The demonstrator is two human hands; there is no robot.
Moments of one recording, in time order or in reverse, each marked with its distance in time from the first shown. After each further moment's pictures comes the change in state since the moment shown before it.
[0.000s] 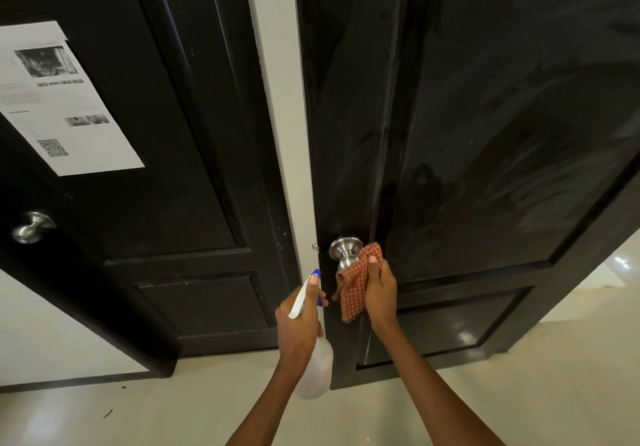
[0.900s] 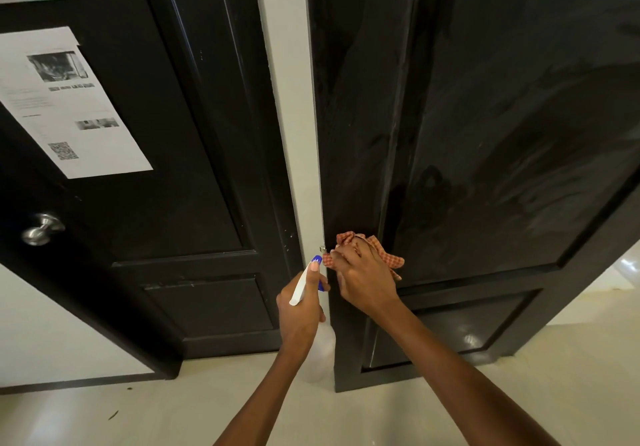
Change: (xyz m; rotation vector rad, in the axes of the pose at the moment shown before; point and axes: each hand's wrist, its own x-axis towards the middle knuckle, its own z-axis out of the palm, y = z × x) left_hand 0.016 0.022 -0.006 0.007 0.075 0.040; right_hand 0.022 -0.025 0.025 -1.342 -0.137 -1.026
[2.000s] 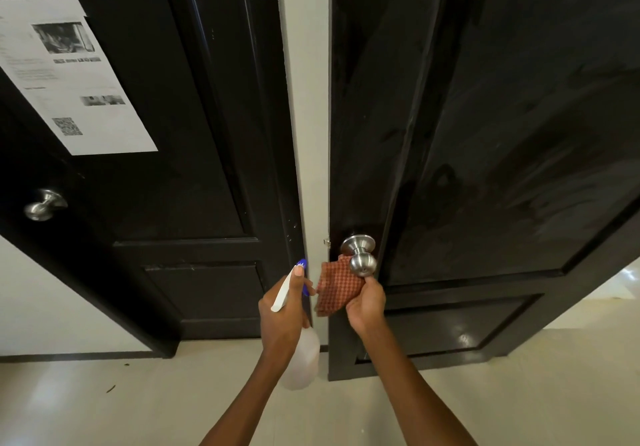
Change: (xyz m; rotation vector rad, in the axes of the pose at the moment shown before) left_hand 0.003 -0.025 -0.030 0.034 0.019 0.134; right_hand -0.027 -0.035 0.026 2.064 0.168 1.515
